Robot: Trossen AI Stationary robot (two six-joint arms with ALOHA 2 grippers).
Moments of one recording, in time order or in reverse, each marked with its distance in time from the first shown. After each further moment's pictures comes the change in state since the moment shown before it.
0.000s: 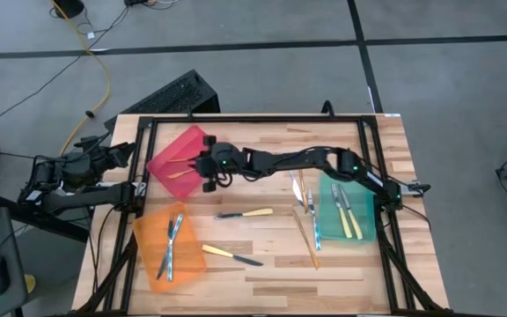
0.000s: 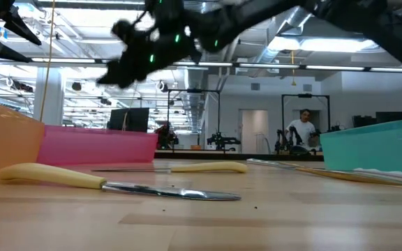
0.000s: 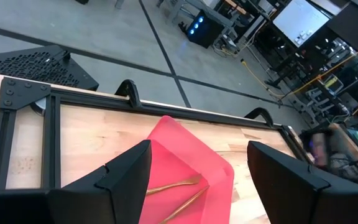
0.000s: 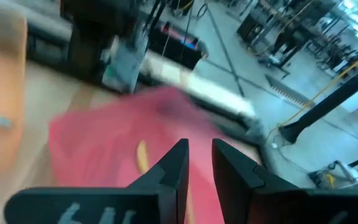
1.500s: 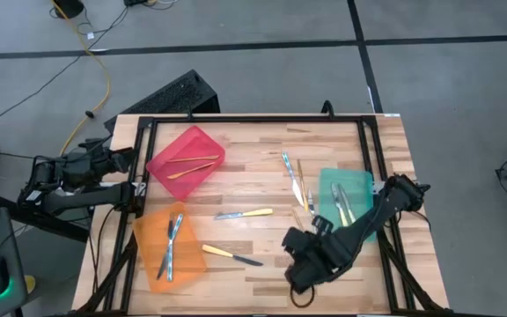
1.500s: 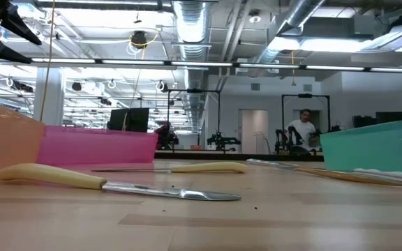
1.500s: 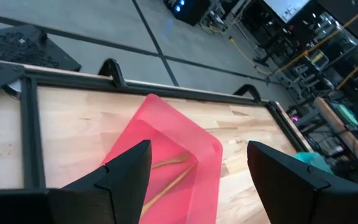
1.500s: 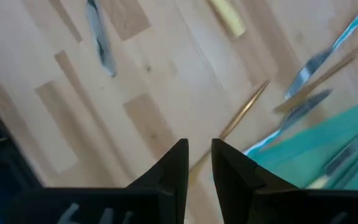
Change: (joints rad) left arm 0.000 0.000 0.000 -0.007 0.114 0.019; right arm 0.739 -0.394 -0.010 -1.623 0.266 1.647
